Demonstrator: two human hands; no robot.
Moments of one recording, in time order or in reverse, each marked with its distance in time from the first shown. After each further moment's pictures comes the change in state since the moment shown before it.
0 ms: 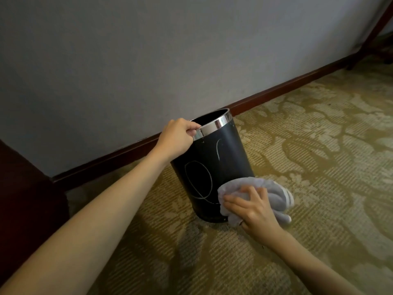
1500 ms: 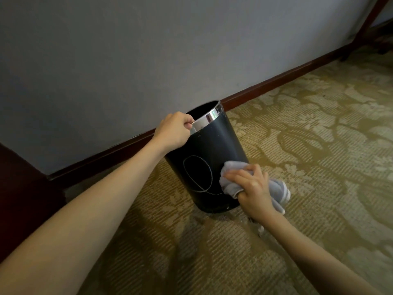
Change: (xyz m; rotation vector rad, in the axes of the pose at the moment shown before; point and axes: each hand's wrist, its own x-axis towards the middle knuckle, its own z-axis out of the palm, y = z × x) left_hand -0.008 0.019 -0.004 0.171 -0.059 0.015; right_hand 0.012 0.005 0.003 0.247 0.182 0.386
